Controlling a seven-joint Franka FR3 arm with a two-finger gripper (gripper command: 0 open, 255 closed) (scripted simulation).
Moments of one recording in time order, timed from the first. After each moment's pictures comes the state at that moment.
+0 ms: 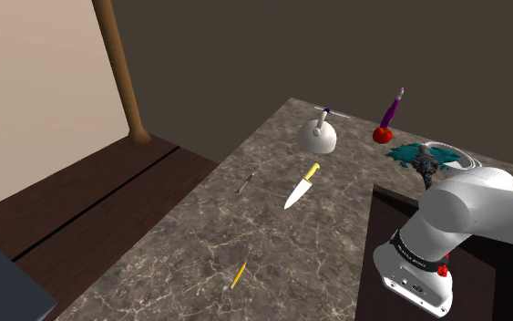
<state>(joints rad) -0.35 -1.18 -1.10 -2.29 -1.29 1.58 -1.50</state>
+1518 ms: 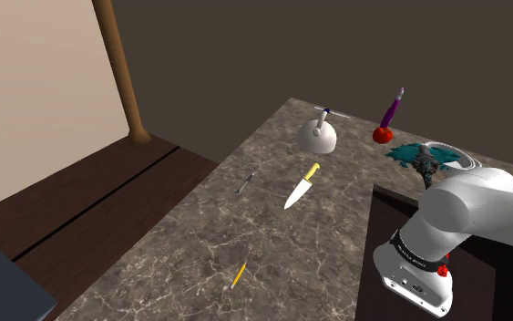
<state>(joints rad) -0.37 -1.22 -1.26 -2.40 -1.44 1.69 -1.44</state>
